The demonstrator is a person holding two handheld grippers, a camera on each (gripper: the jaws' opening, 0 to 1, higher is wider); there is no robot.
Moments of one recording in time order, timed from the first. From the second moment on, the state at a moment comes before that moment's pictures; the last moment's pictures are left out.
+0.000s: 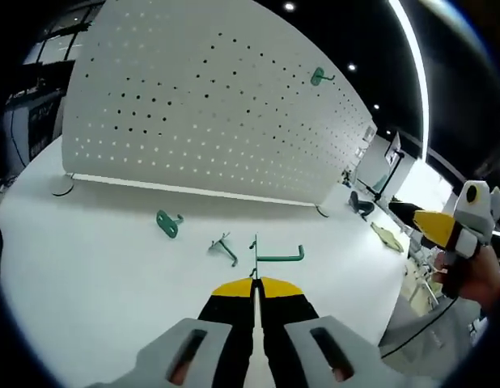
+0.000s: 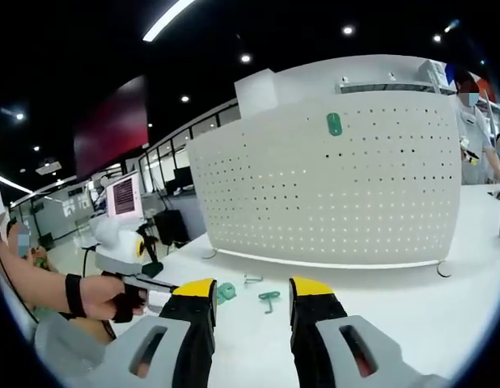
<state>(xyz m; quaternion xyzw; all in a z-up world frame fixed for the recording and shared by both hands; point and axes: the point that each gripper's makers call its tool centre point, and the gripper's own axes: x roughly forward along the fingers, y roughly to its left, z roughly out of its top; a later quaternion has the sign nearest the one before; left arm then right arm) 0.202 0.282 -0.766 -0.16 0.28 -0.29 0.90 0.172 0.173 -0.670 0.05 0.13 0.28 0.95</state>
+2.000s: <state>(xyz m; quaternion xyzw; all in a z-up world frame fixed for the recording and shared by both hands) 0.136 0.261 -0.678 -0.34 0.20 -0.40 0.83 0.145 0.217 -0.669 0.15 0.14 0.34 0.92</state>
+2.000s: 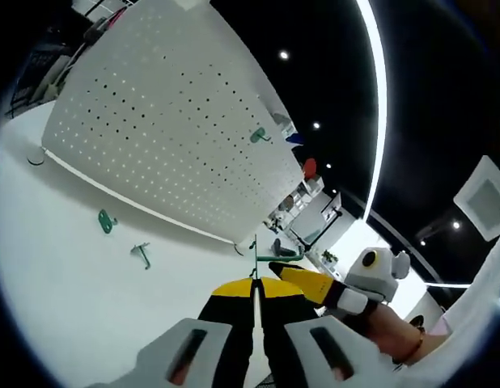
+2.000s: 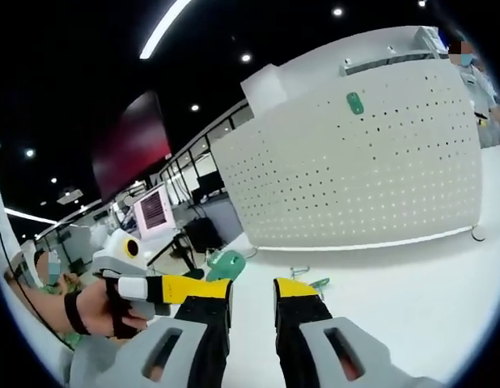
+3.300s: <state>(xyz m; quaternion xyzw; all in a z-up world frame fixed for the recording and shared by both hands) 0.115 0.253 -0.654 -0.44 0.19 -0.47 0.74 0.123 0.243 -0.638 0.28 0.11 0.43 0.85</state>
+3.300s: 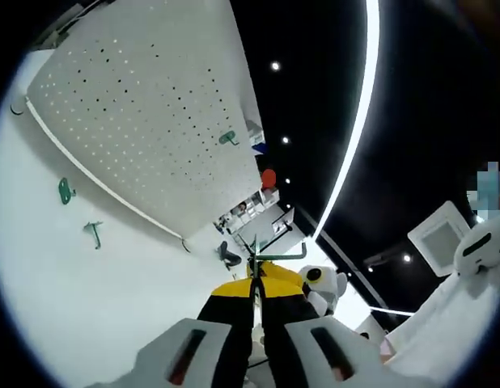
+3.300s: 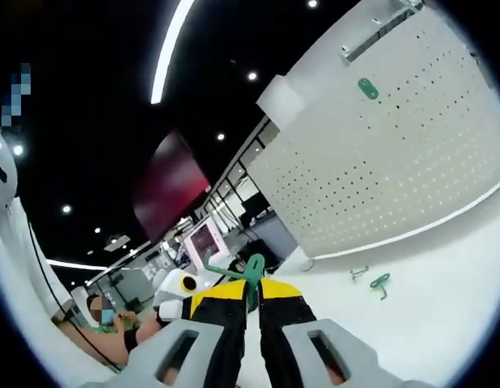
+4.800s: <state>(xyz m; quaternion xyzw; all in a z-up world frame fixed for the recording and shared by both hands) 0.129 0.258 -0.643 -0.25 0.14 -0.43 0.86 0.132 0.241 -0.647 0.16 0.11 0.39 0.90</state>
